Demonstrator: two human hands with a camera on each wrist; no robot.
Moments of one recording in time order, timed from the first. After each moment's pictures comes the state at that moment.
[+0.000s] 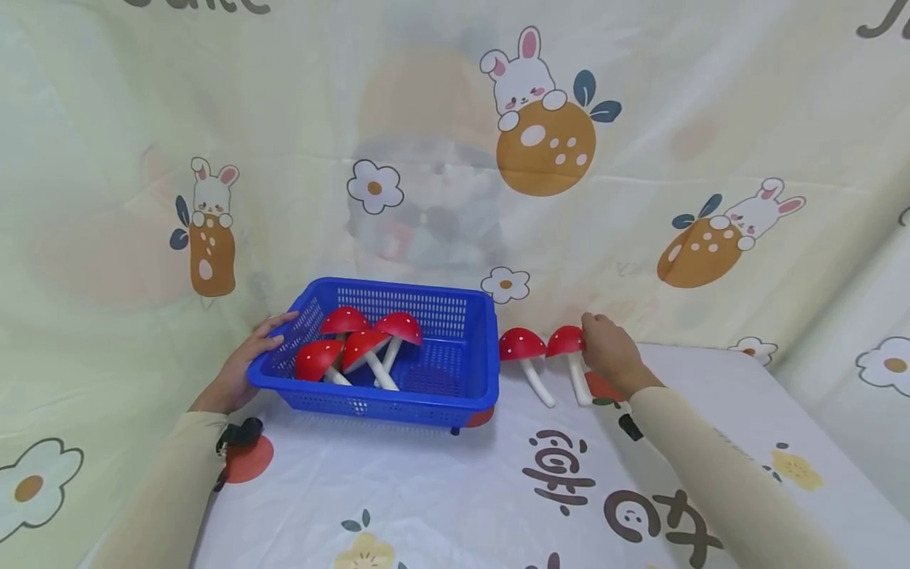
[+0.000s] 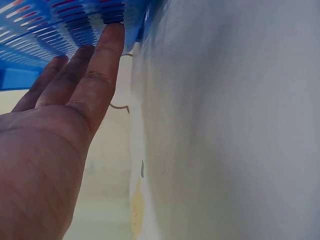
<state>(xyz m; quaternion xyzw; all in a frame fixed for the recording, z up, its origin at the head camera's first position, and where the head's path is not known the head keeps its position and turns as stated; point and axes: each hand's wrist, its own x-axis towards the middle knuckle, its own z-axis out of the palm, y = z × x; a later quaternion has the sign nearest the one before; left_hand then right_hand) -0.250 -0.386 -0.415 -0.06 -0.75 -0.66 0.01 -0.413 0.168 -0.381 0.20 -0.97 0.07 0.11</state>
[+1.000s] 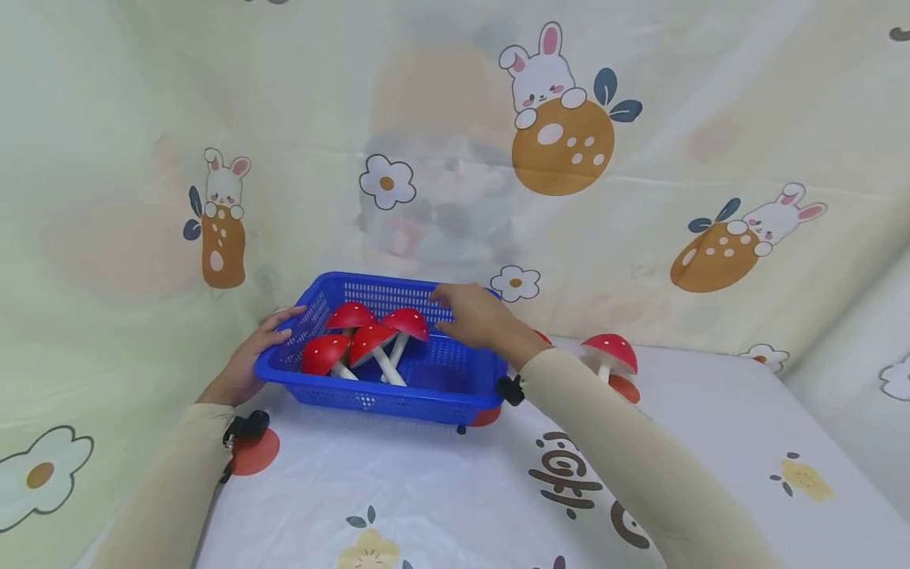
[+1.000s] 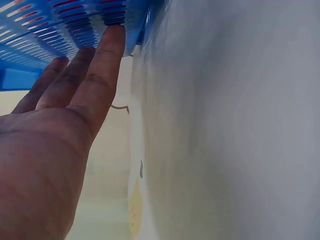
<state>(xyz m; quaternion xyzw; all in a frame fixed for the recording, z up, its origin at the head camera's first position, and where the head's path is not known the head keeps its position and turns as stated) -0.247 -0.385 -0.411 -0.05 -0.76 -0.65 0.02 -0.343 -0.040 -0.299 0.34 -0.93 0.12 0.02</state>
